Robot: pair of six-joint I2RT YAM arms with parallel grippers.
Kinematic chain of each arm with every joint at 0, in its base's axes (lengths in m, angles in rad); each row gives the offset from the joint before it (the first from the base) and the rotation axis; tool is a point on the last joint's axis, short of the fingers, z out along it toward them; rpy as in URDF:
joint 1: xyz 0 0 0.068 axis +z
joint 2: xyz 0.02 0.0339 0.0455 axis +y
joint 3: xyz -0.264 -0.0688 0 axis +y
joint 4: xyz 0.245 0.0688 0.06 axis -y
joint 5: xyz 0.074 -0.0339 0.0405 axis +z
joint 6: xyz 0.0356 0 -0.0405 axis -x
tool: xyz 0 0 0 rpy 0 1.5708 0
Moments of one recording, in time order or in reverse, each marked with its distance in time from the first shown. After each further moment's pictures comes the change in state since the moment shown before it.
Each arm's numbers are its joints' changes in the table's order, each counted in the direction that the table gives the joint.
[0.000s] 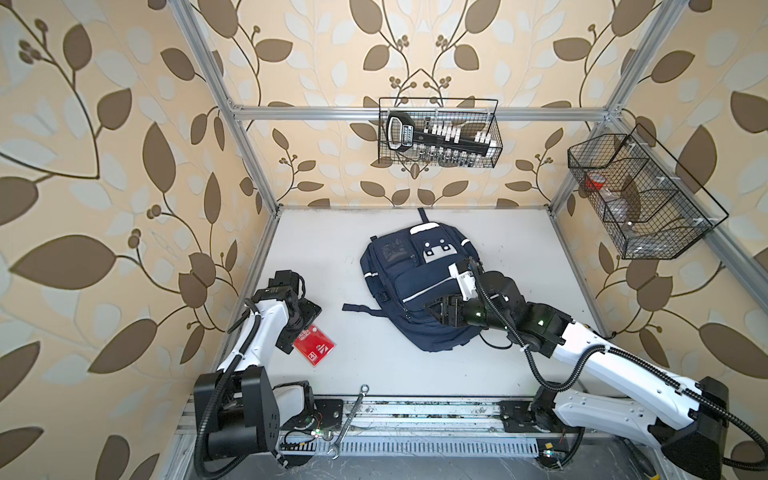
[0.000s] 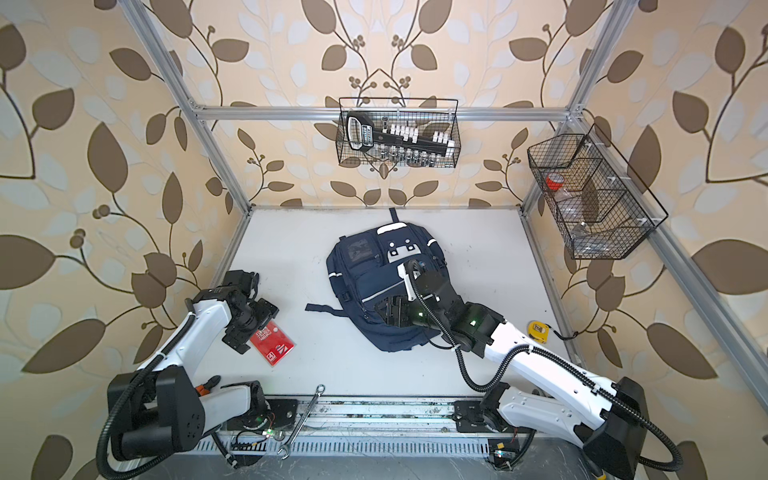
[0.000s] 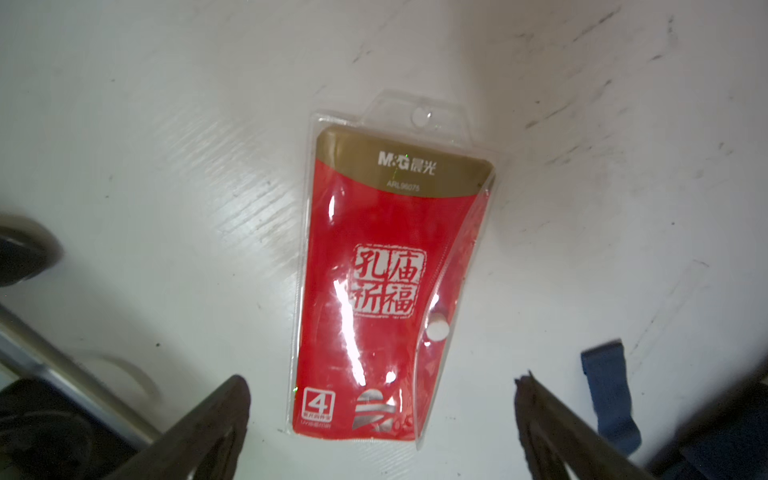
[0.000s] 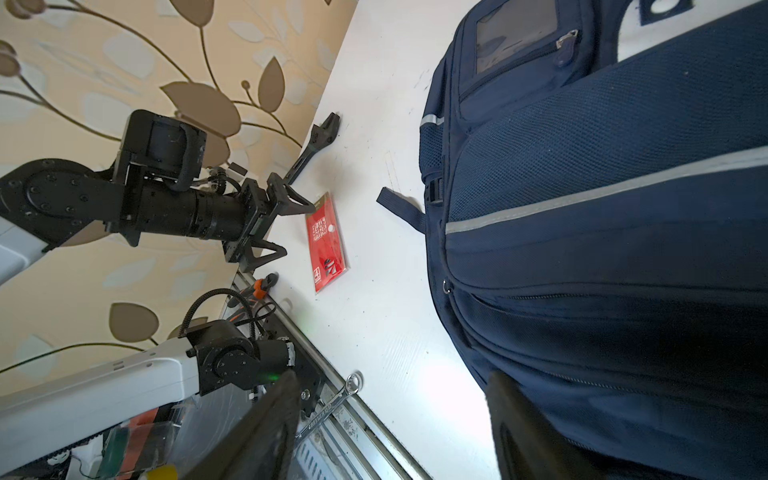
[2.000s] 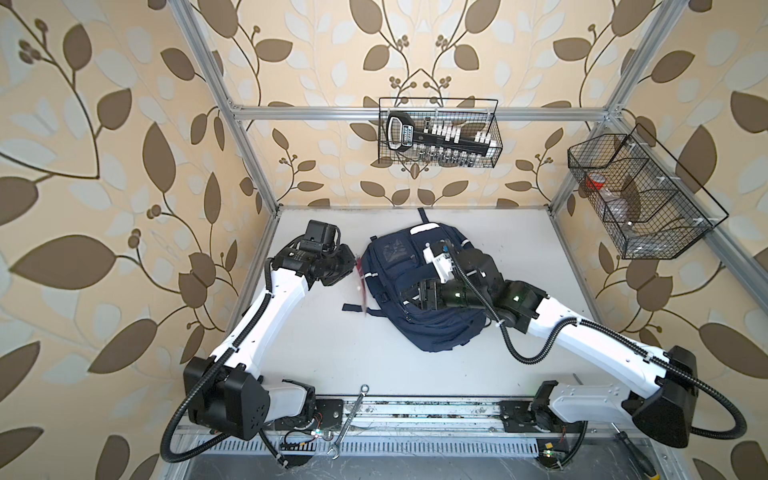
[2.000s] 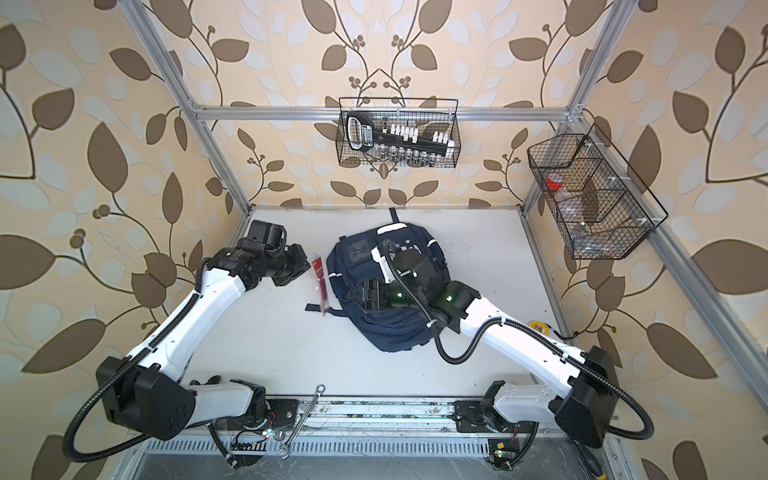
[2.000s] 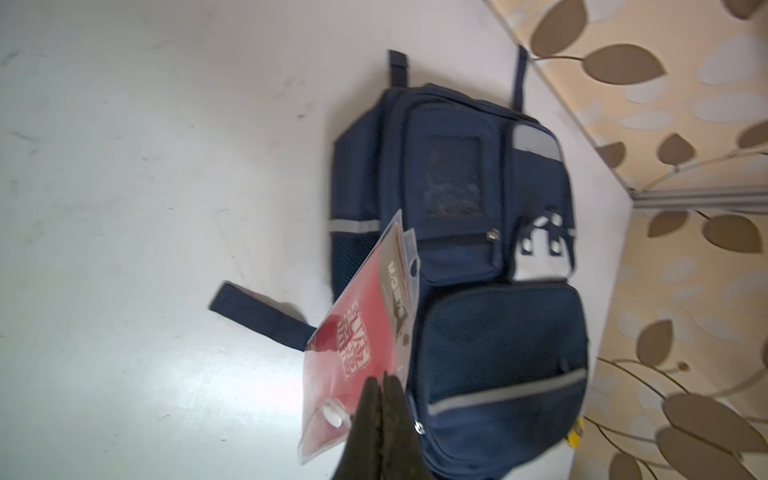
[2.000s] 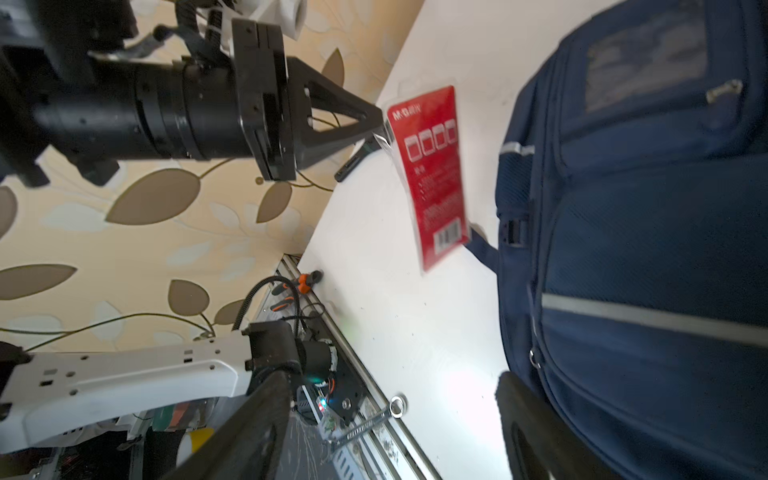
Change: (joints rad) left arm -0.422 0.062 -0.497 0.102 -0.225 -0.099; right arm 0.002 0.266 -0.297 0.039 0.133 0.067
